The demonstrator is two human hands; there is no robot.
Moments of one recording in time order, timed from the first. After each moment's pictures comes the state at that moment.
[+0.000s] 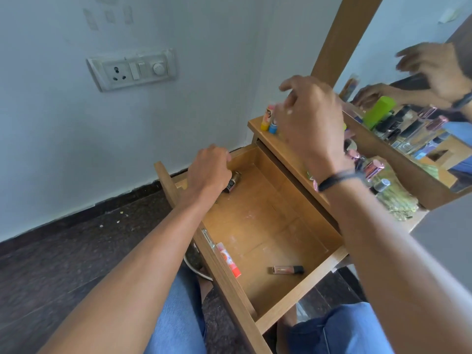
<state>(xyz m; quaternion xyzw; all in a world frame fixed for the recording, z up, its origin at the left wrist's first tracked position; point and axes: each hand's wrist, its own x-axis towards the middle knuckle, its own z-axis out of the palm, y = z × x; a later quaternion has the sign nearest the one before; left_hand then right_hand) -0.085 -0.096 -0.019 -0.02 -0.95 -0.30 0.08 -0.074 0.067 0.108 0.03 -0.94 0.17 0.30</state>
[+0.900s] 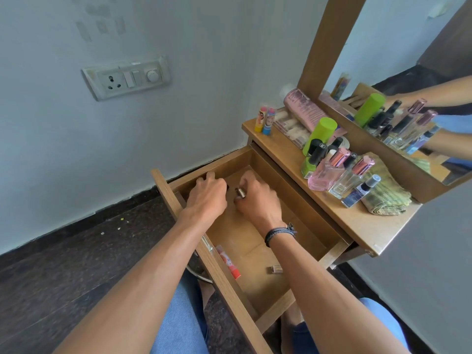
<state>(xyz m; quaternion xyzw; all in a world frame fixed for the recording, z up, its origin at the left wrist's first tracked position) -0.060 -0.094 -0.050 -0.09 -0.99 -0.07 -0.06 -0.038 0.038 -0.048 -0.04 -0.97 0.25 -0.01</state>
